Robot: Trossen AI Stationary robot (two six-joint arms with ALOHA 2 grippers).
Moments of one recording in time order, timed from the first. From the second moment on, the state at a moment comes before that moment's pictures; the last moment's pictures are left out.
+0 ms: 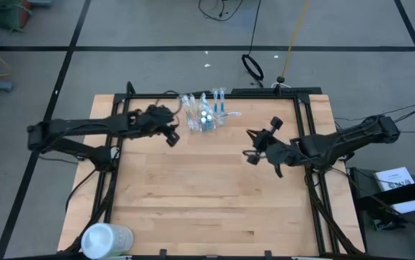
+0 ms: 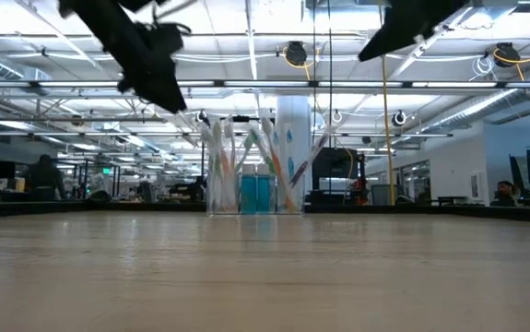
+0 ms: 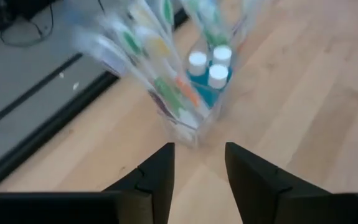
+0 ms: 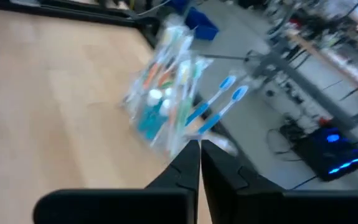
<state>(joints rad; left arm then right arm) 0.23 1.16 0.87 -0.46 -0.34 -0.26 0.25 1.12 0.88 -0.39 0.91 0.11</state>
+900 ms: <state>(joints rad) -0.07 0.28 0.25 0.00 -0.28 0.17 0.51 0.47 0.27 0.13 0.33 -0.07</state>
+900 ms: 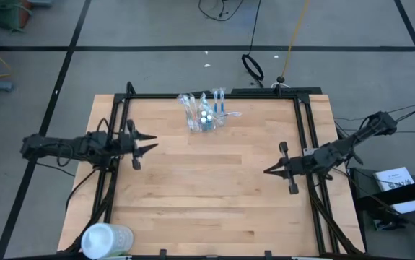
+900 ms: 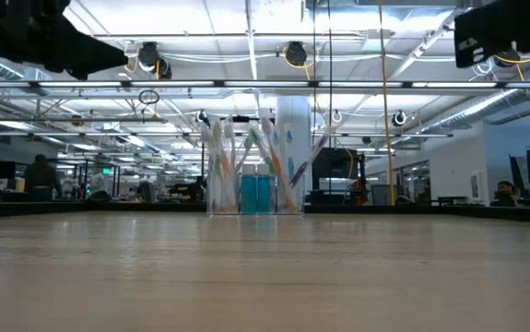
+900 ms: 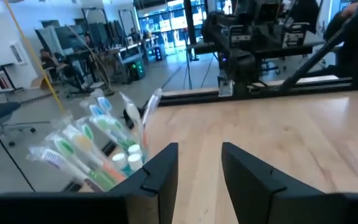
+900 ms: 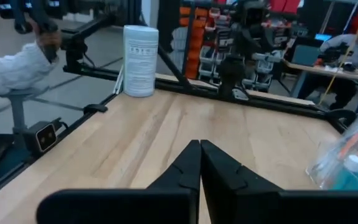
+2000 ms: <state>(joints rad) -0.07 0.02 0.01 0.16 -0.26 0.13 0.51 0.00 0.02 0.06 0.13 -0.13</state>
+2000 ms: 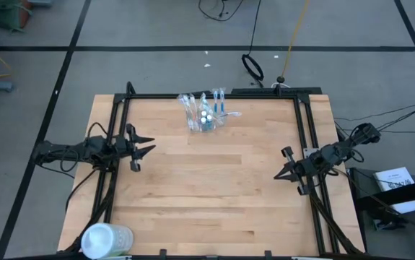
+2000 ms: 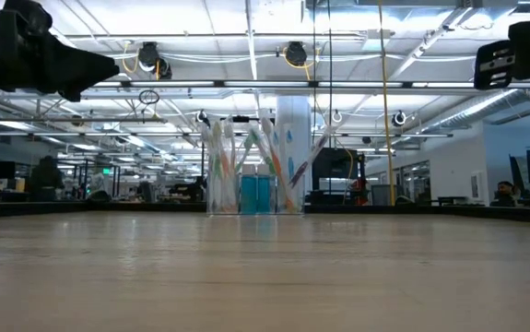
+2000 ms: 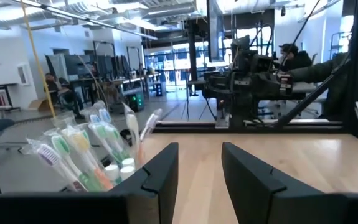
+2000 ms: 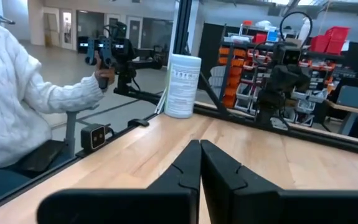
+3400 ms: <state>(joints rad) -0.07 0.02 0.01 0.15 -0.26 0.13 0.51 0.00 0.02 0.02 0.10 -0.14</state>
